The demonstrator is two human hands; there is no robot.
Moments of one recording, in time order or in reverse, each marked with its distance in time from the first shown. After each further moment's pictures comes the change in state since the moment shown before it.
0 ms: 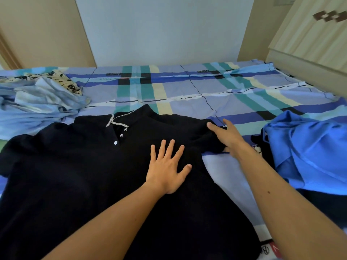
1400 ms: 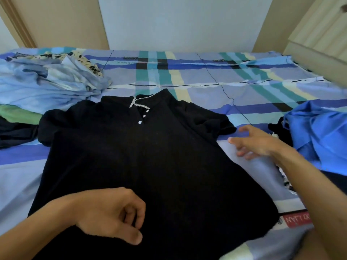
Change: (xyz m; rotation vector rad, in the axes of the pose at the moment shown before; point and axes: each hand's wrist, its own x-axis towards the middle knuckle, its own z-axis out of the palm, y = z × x) left_hand -0.189 -0.093 -0.137 -0.472 -0.872 0.134; right_hand -0.114 -0.014 -0.016 -0.462 -0.258 0.055
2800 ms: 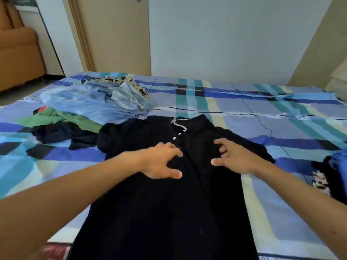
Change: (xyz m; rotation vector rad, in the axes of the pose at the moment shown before) left_hand -0.002 -0.019 -0.082 0.323 0.525 -0.178; right_hand -0.018 -0.107 0.096 -0.390 -0.183 -0.426
